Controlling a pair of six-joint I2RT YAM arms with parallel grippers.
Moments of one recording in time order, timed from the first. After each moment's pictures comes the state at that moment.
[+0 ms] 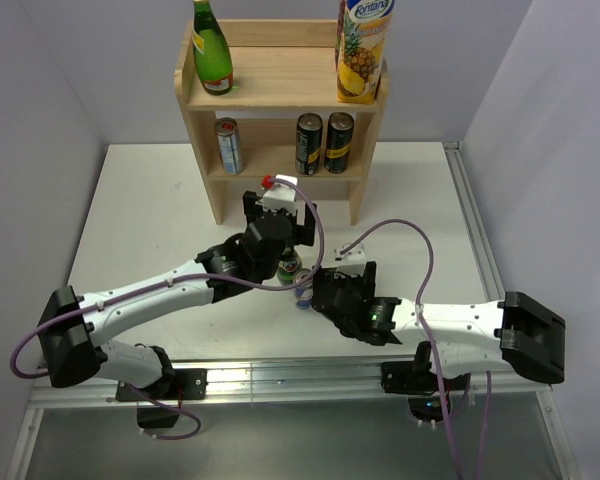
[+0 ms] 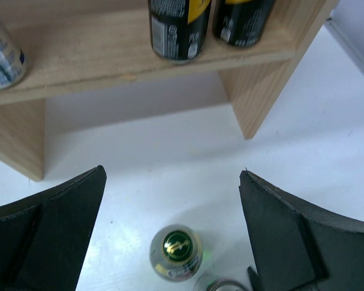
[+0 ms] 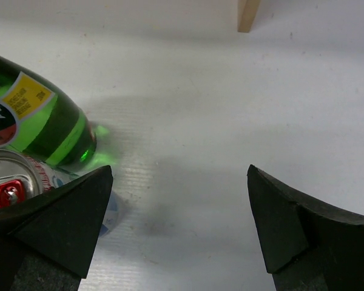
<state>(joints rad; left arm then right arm) -1.05 1.37 1.12 -0.01 -0.76 -0.26 1.18 1.18 0.52 -0.10 1.00 0.67</state>
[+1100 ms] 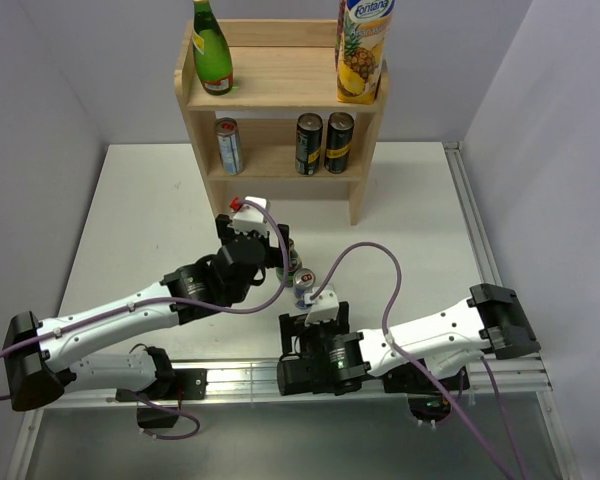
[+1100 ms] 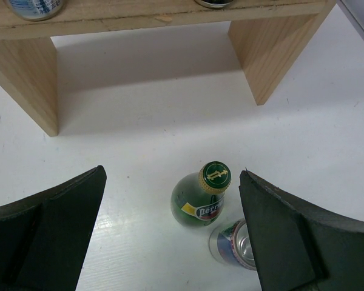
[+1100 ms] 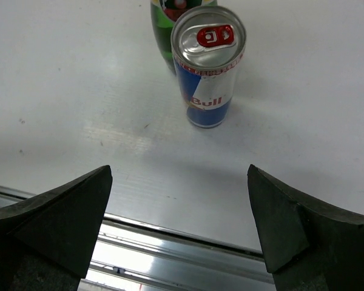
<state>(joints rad) -1.09 1.13 0.93 -0.17 -0.78 -0.39 1.69 1.40 0.96 -0.89 1.11 1.39</state>
